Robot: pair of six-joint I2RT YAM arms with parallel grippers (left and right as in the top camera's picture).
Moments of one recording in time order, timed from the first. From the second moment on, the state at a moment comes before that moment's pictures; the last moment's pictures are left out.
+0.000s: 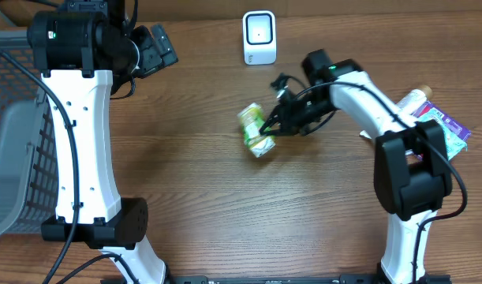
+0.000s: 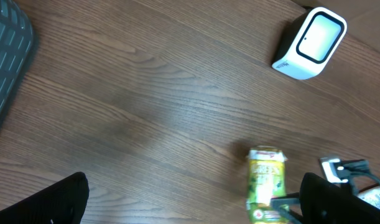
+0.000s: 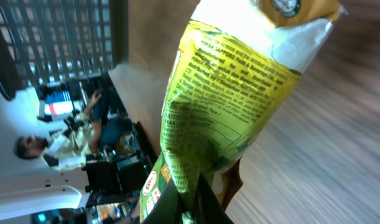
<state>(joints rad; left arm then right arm) -0.05 1.91 2.49 -1.68 -0.01 -0.52 0.30 2.14 1.64 -1.06 -1.02 -0.04</state>
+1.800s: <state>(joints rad) -0.05 1.91 2.49 -1.68 -0.01 -0.52 0.65 2.25 1.86 -1.15 0.05 0.17</state>
